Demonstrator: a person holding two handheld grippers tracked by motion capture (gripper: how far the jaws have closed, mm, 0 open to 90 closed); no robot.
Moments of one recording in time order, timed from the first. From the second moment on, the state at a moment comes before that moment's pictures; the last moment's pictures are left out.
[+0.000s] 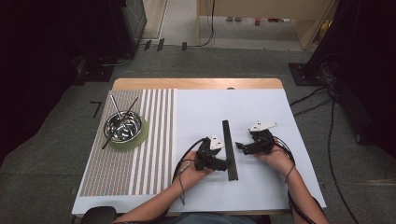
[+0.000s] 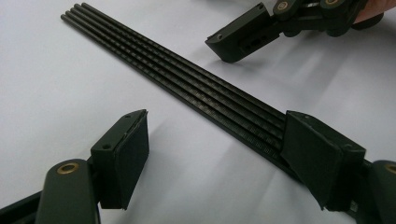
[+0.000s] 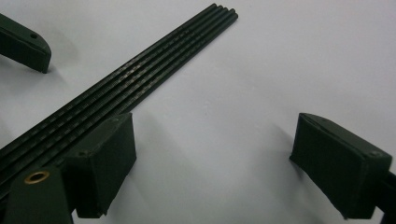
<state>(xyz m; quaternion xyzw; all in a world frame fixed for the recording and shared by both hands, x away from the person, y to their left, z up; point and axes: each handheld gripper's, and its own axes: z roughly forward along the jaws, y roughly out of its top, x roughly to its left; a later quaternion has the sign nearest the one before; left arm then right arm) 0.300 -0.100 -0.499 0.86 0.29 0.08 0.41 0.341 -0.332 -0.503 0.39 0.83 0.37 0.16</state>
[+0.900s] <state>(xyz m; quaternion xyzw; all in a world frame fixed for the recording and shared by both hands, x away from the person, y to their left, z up) 0.300 -0.092 -0.498 0.86 0.28 0.07 0.42 0.341 -0.332 -0.503 0.39 0.83 0.37 0.16</state>
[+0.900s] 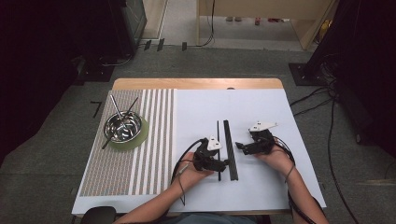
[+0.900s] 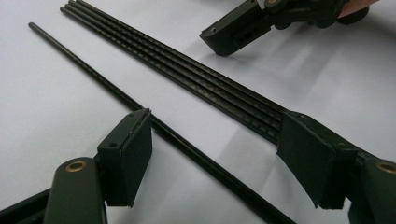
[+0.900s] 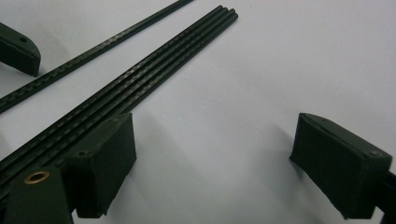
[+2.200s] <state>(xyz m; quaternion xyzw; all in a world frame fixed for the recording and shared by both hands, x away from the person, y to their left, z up) 0.323 -0.061 -0.483 0.87 0.34 0.04 0.35 0.341 -0.332 -0.503 0.39 0.83 0.37 0.16</state>
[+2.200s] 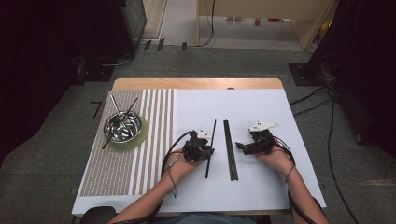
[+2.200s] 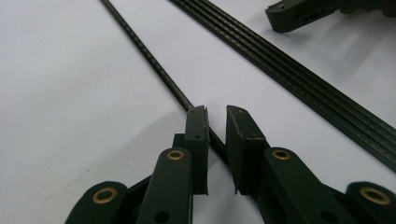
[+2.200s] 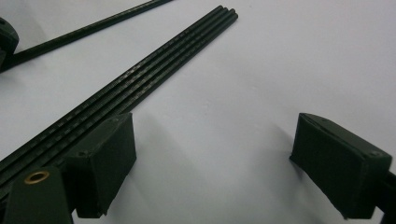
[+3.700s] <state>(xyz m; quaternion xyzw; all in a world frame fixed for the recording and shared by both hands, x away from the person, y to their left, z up) 0.349 -0.023 -0.476 0.88 0.34 0.07 0.31 0.341 -0.332 -0.503 0.39 0.83 0.37 0.16</state>
